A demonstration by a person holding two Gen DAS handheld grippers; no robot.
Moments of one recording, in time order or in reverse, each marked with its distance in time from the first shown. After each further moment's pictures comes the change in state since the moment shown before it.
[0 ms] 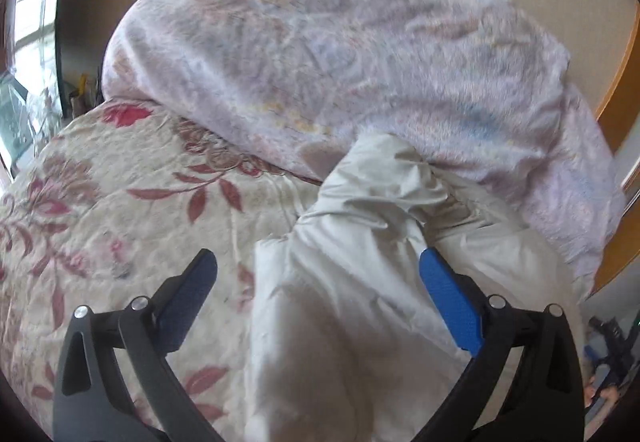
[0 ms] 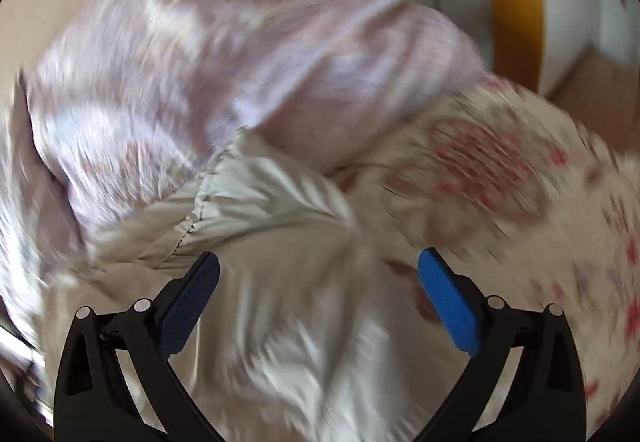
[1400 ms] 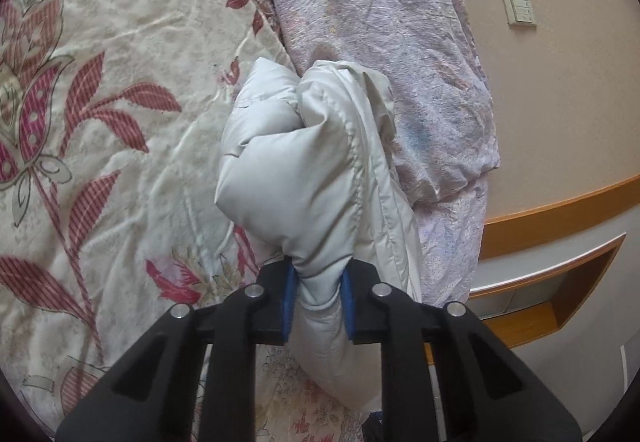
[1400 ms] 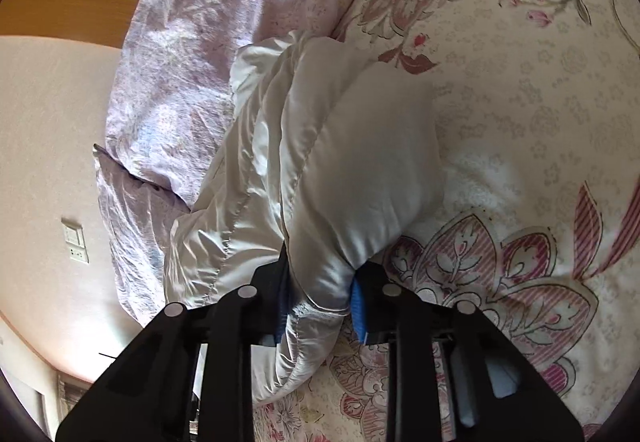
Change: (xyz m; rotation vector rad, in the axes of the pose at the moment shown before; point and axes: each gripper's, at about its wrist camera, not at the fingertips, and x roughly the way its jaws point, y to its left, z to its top) left arm -0.011 0.014 -0.124 -0.619 0.052 -0.503; right arm -0.044 0.003 -0.127 0.369 0.134 0.431
